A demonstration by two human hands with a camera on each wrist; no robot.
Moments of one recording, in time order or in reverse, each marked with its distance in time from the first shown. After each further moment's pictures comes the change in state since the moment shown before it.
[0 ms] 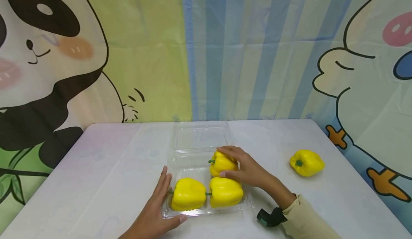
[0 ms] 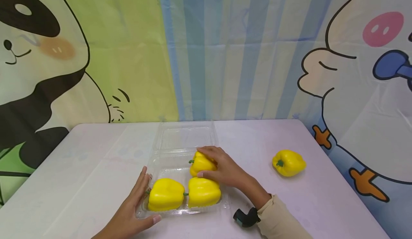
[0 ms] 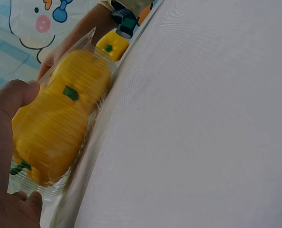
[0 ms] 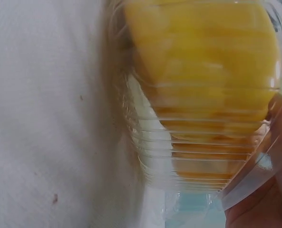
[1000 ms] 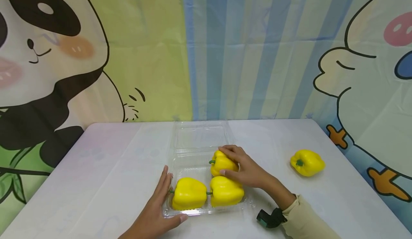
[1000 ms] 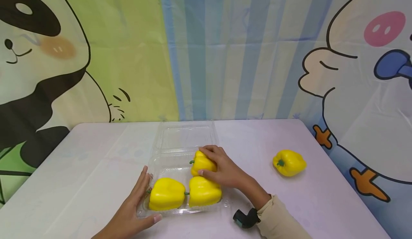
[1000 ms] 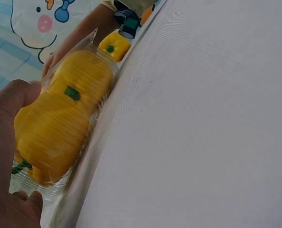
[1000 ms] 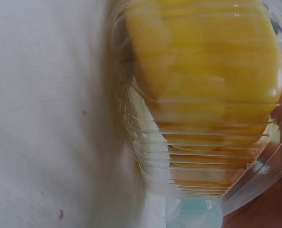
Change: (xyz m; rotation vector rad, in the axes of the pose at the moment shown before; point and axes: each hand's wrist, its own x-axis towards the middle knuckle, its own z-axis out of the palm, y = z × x) left_hand 0.001 0.001 0.001 -0.001 -0.003 -0.034; right_hand -0.002 -0.001 0.003 0.020 -0.015 0.021
